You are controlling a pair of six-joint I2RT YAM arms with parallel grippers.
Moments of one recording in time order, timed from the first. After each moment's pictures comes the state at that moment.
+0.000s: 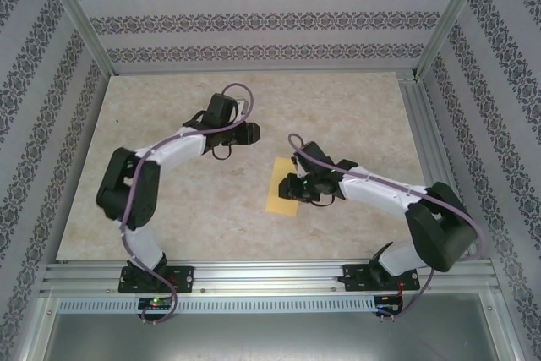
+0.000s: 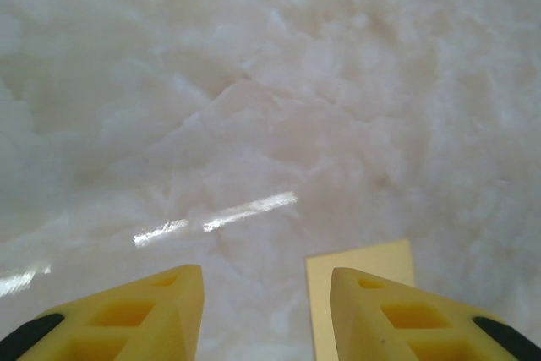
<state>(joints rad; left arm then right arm) -0.44 1.75 1.18 -0.21 0.30 -0.45 0.66 1.43 0.81 -0.41 -0.32 0.71</state>
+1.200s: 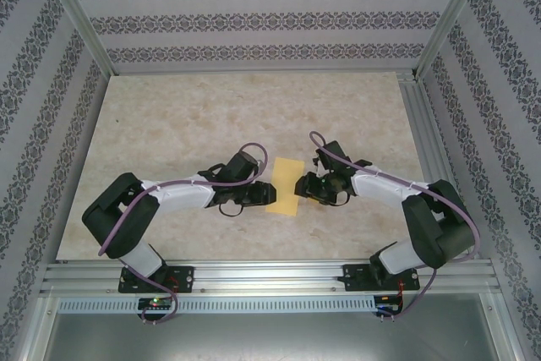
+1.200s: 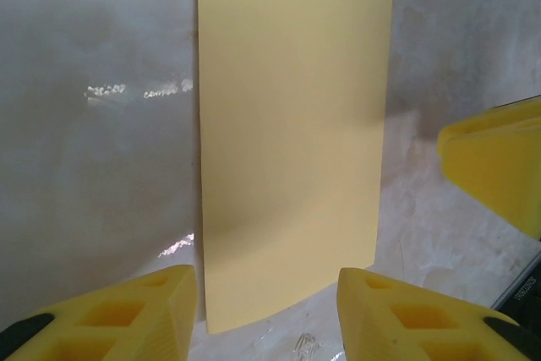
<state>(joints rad) -0.77 1.61 0.77 -0.11 0.33 -0.83 0.48 1.47 0.69 -0.40 -0.39 0.70</state>
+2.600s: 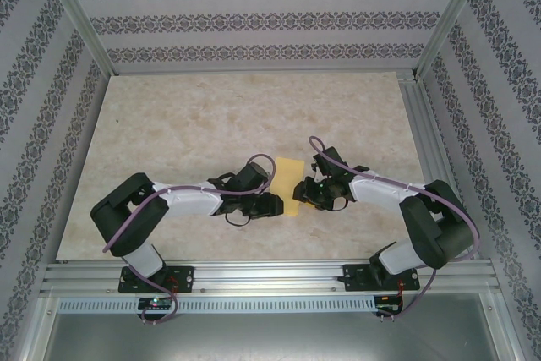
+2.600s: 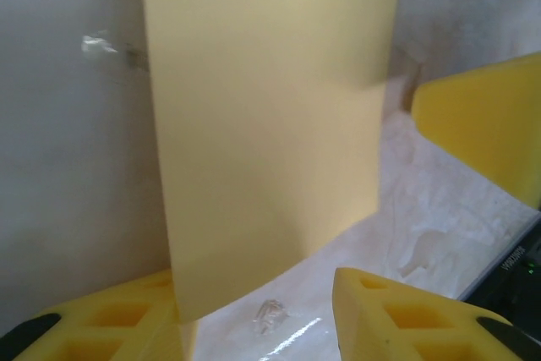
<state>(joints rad) -0.87 1.65 0.76 -0.07 0.36 -0.95 0.52 1.47 0.65 -0.33 -0.41 0.79</state>
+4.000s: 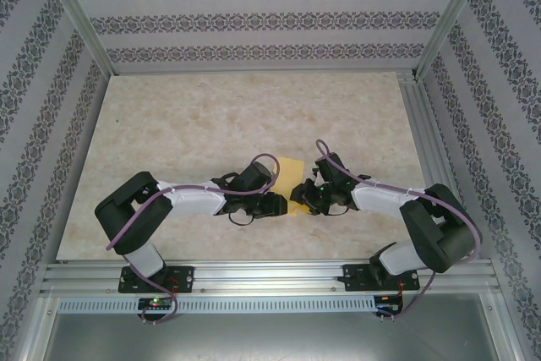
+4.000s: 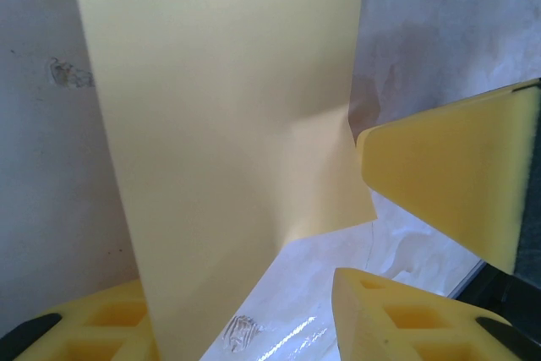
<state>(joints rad) -0.89 1.68 0.79 -0.04 0.36 -0.95 0.54 1.44 0.55 -0.14 -0.51 1.00</state>
